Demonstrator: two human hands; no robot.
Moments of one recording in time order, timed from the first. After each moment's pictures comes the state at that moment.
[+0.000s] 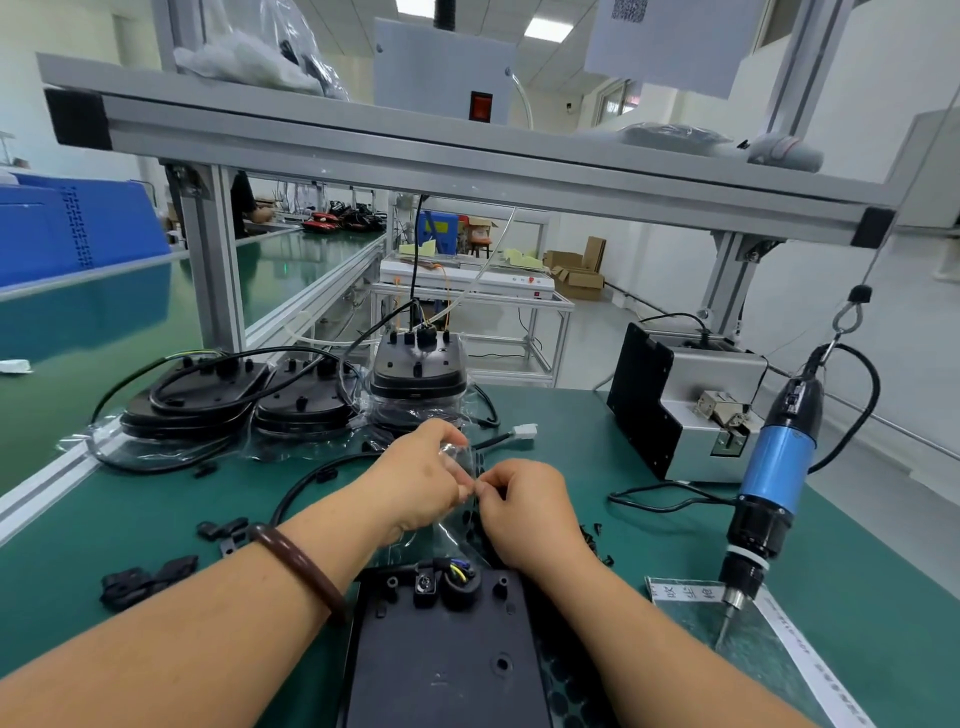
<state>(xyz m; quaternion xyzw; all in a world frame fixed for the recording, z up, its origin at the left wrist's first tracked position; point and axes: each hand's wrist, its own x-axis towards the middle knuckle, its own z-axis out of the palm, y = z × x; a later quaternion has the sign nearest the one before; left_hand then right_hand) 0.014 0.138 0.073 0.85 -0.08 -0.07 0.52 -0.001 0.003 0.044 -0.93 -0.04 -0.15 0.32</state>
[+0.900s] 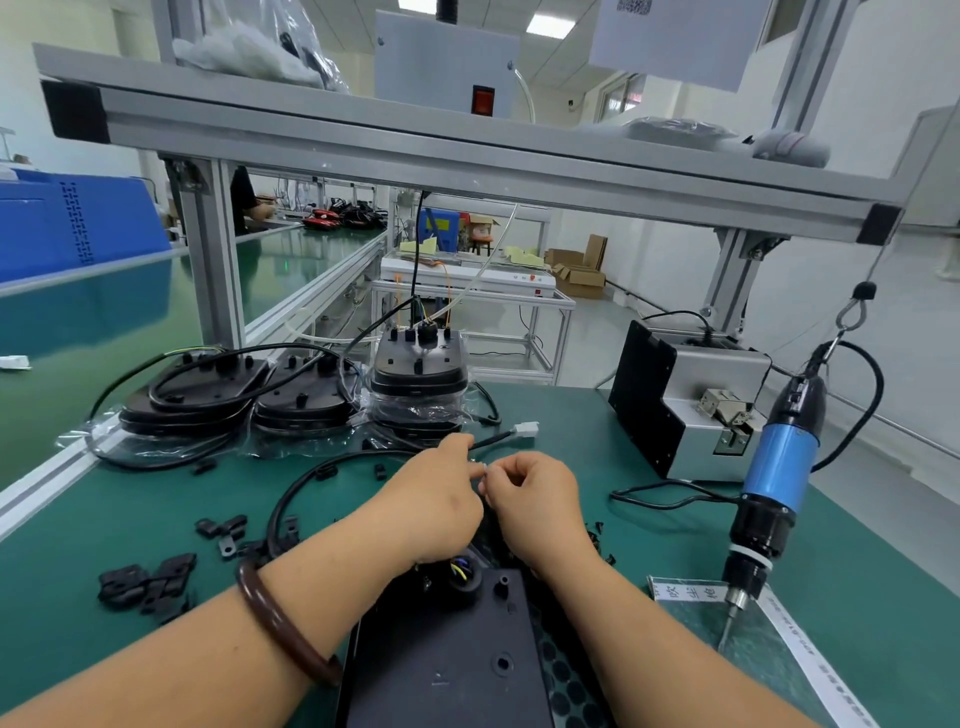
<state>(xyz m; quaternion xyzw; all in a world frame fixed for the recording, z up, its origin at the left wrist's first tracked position) -0.012 0.125 0.079 0.91 -0.12 -0.05 0.39 0.006 0.001 0.037 -0.86 0.02 -0.15 0.48</state>
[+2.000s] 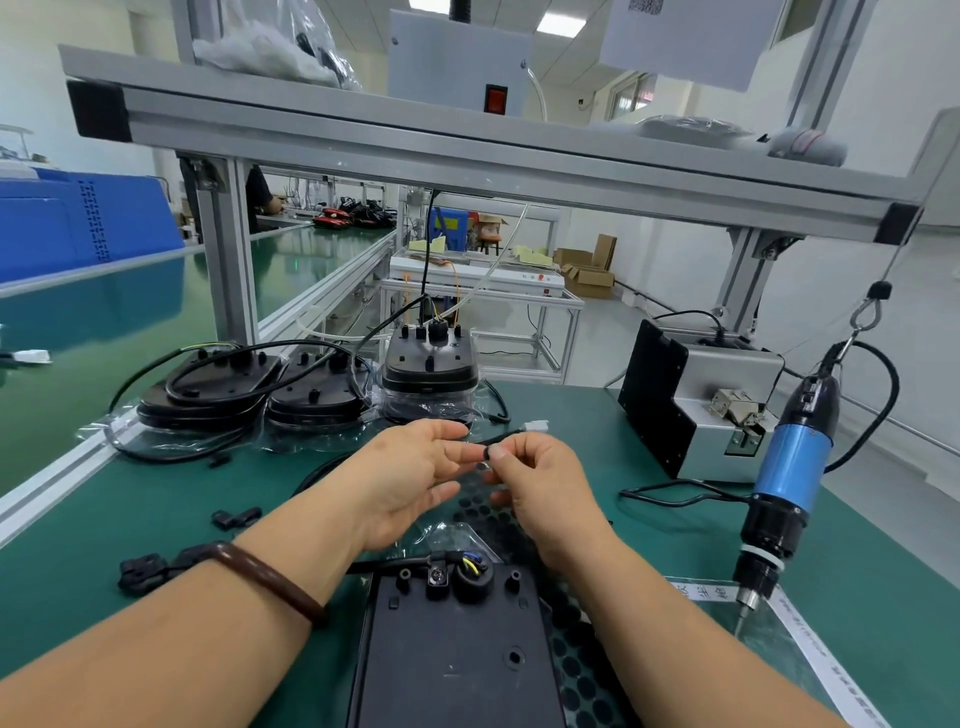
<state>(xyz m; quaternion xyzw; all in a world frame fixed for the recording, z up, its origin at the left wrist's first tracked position) 0.001 0.150 0.081 0.68 -0.02 -0.14 0.72 -0.004 0.006 0.055 -0.77 -0.02 -0.10 0.62</state>
